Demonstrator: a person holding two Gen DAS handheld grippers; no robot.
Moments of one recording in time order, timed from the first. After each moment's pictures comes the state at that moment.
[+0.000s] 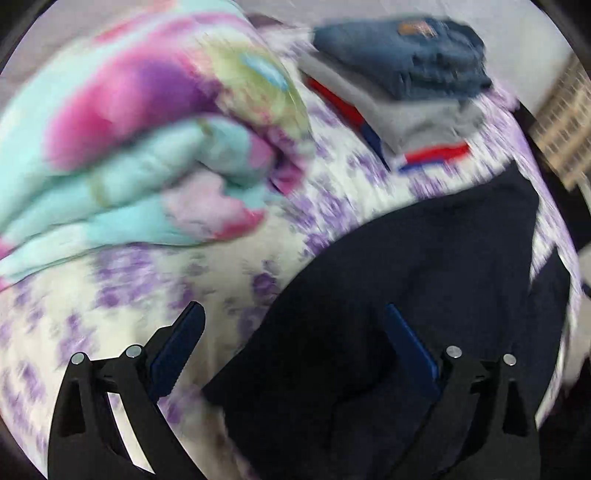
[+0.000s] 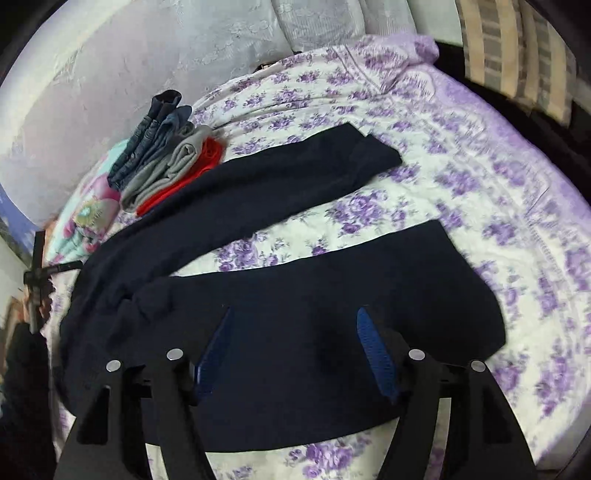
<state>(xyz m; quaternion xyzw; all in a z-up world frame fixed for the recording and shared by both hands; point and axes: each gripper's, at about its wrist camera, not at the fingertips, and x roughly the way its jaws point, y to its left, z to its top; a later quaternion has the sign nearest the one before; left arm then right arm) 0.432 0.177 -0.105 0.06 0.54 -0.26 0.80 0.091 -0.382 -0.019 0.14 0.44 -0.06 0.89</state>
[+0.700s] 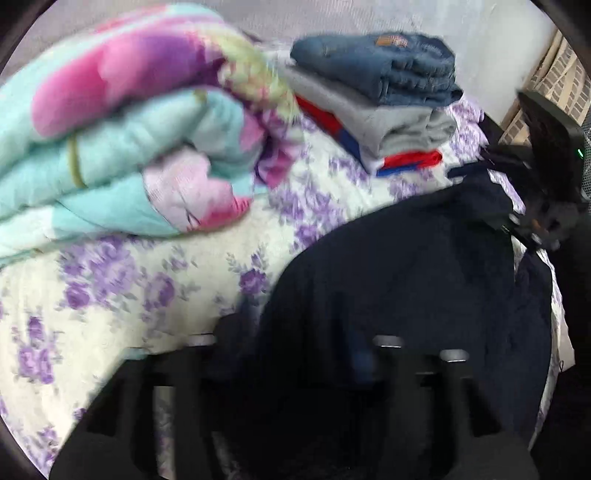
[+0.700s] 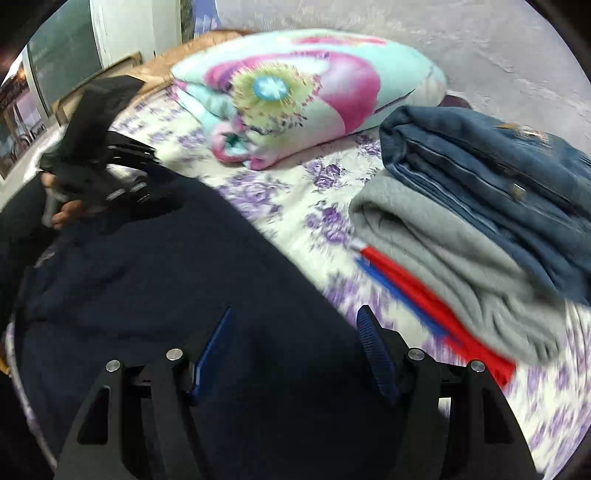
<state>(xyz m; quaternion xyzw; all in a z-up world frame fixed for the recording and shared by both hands) 0.415 0.194 -0.126 0.02 0.48 -0.31 0.82 0.416 -0.085 -0.061 -0.22 0.47 0.34 0.78</state>
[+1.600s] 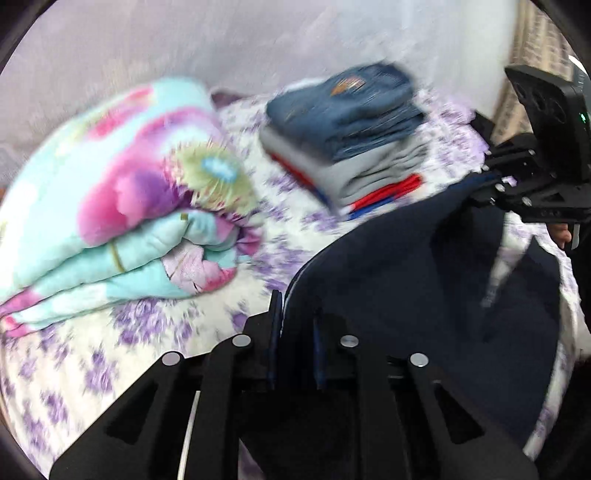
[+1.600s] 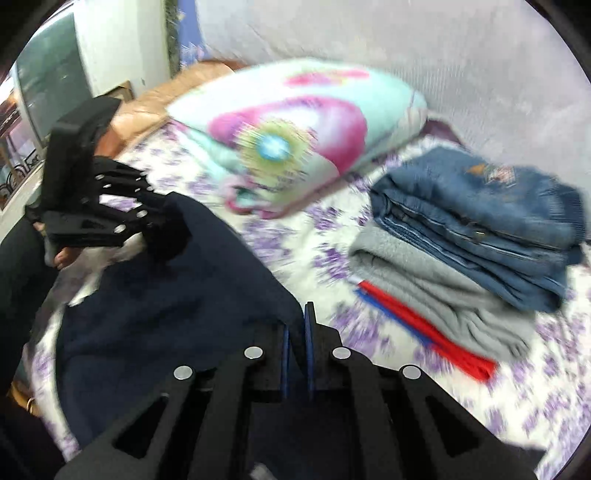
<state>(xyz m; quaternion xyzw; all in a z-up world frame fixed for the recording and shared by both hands) 0.355 0.179 -0.035 0.08 0.39 -0.29 0.87 0.323 -0.107 0.032 -0.18 0.43 0.33 0.82</state>
